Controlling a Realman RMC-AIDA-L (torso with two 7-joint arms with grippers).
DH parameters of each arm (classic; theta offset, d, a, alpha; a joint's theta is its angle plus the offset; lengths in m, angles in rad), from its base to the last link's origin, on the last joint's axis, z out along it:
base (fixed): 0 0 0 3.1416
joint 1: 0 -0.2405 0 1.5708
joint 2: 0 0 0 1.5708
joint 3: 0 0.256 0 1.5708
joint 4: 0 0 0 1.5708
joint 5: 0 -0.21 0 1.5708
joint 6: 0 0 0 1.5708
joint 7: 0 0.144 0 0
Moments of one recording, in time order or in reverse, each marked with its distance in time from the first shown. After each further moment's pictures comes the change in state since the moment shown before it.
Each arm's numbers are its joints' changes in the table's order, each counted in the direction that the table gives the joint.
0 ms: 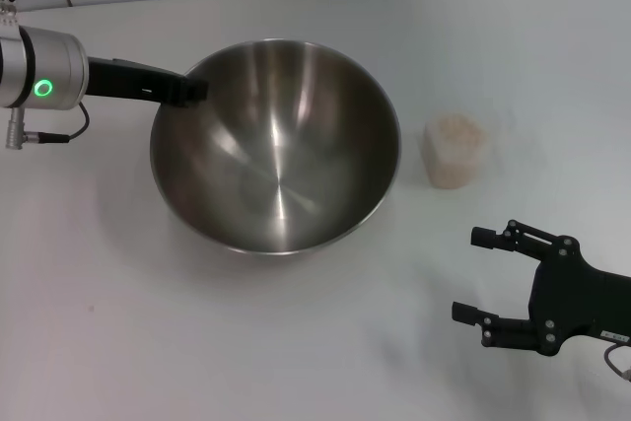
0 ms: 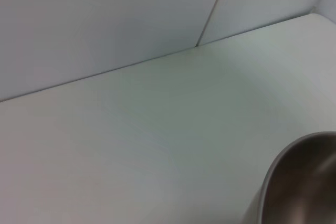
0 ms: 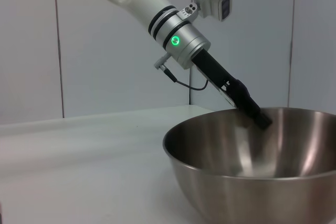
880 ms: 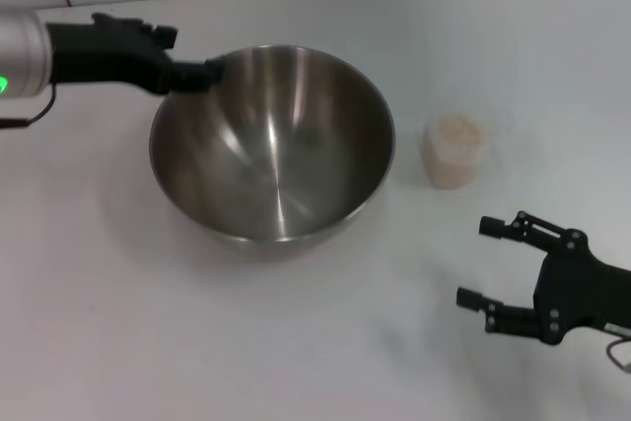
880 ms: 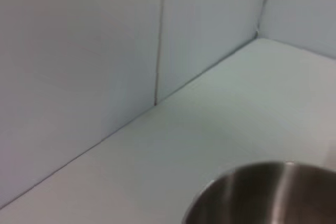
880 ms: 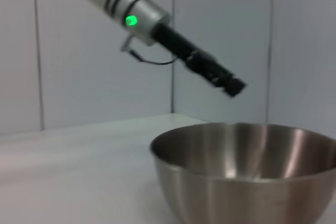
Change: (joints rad) left arm -0.283 -0.002 0.239 -0.516 0.133 0.070 0.072; right arm 0.008 0.000 0.053 -0.022 -0.007 0.003 0.000
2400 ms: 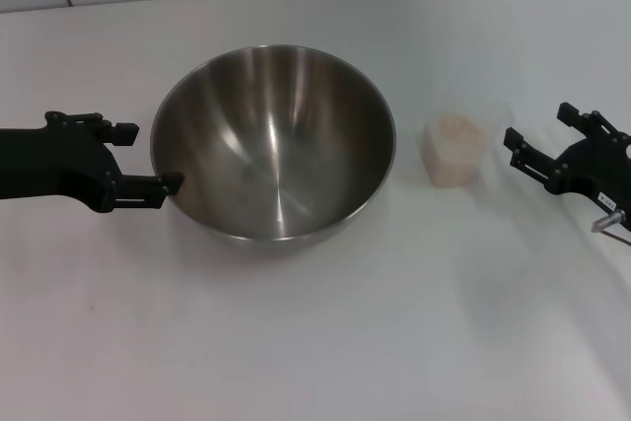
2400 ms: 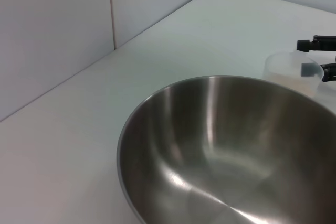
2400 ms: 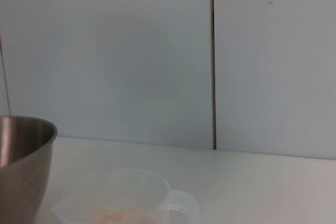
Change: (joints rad) left arm -0.253 0.002 0.028 -0.247 0.005 0.202 0.078; right arm -0.133 0.005 0.548 -0.234 -0.023 0.505 -0.112
